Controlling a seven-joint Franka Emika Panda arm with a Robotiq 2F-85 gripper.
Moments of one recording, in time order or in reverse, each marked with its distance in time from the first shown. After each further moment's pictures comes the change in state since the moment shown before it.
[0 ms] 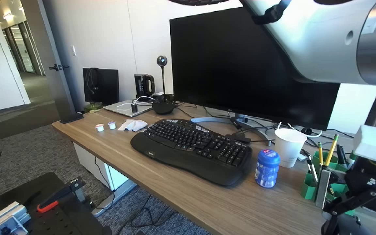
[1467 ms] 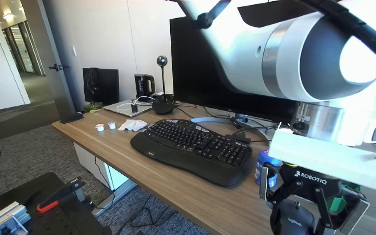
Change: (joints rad) arm 0.109 -0.176 -0.004 -0.383 -0.023 0.272 0.030
